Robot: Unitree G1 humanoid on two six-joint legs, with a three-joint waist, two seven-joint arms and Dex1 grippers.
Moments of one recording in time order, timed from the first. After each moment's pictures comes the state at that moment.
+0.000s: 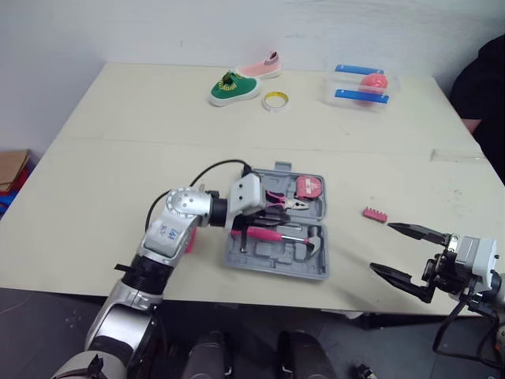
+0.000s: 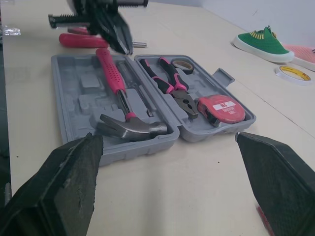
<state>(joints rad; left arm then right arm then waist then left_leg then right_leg) -0.60 0.35 -0.28 0.07 -0.15 0.28 -1.07 0.17 -0.73 -0.40 -0.11 0.57 -0.17 1.24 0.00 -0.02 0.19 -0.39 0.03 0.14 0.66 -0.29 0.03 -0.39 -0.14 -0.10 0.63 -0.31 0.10</state>
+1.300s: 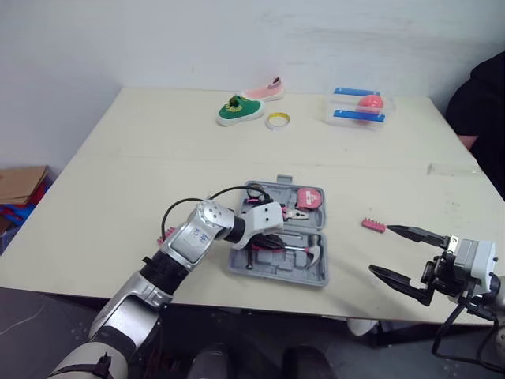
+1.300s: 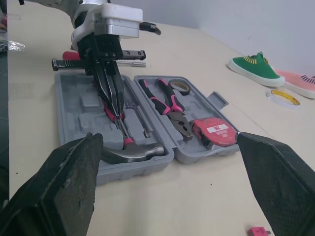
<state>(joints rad) -0.69 0.34 -0.51 0.17 0.00 0.50 -0.98 0.17 -0.72 -0.40 -0.10 0.57 -0.19 1.24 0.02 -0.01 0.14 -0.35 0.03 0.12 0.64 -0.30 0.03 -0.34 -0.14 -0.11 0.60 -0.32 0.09</state>
